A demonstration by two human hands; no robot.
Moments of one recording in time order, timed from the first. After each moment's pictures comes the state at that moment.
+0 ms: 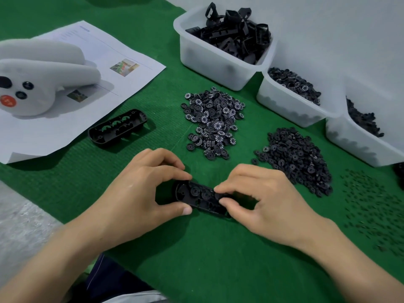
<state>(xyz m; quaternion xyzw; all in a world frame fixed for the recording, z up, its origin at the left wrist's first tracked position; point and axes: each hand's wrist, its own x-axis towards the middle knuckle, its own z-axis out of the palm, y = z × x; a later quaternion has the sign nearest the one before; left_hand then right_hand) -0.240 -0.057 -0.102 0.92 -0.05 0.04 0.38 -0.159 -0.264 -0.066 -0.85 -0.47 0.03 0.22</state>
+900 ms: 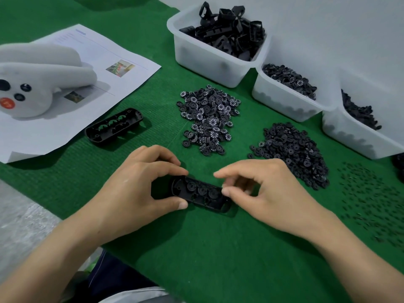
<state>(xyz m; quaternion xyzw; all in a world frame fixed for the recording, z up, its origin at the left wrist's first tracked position) -0.240 -0.058 -0.102 0.93 -0.04 0.04 0.37 -0.156 -0.271 -0.061 -0.86 -0.43 0.08 0.27</state>
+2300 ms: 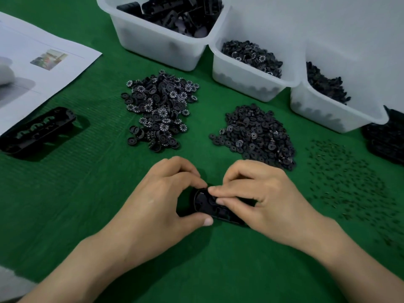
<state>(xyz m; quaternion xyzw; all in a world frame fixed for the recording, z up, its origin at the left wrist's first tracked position) -0.211 -0.146 -0.098 0.91 -0.09 -0.01 0.40 -0.152 -0.333 -0.073 -0.87 -0.44 0.01 0.24</state>
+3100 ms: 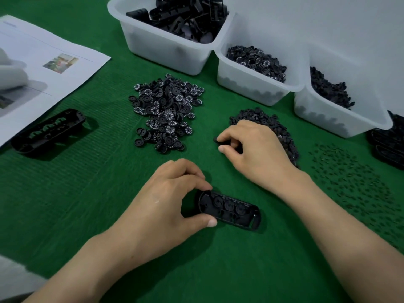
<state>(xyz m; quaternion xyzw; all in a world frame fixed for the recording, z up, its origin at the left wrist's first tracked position) -0.212 -0.145 -0.098 0.91 -0.10 -0.01 0.40 -0.094 -0.301 -0.075 -0.94 -0.30 -0.01 0.16</state>
